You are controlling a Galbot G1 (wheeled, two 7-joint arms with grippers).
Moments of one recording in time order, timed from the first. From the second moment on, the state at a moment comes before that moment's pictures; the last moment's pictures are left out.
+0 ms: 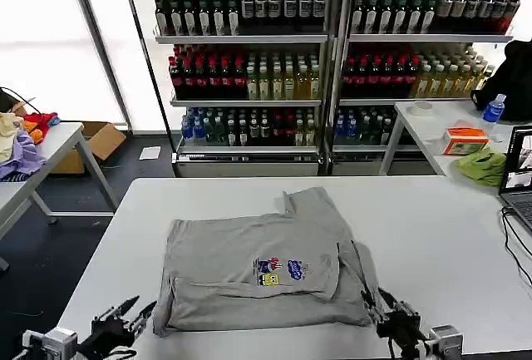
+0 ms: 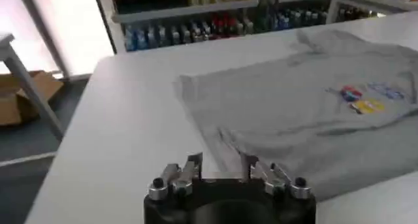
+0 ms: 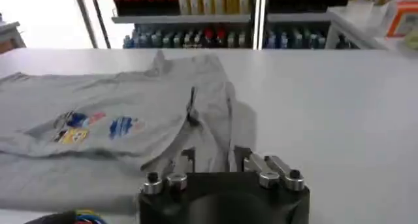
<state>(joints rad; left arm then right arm) 1.84 -1.01 -0.86 -2.28 -0.50 0.57 0.13 -1.69 1.07 0.64 2.28 0.50 -0.53 0.05</state>
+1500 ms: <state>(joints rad) 0.88 -0.91 -0.32 -1.50 -0.58 0.53 0.20 -0.47 1.24 0.22 1.06 0.35 -0.54 -0.34</state>
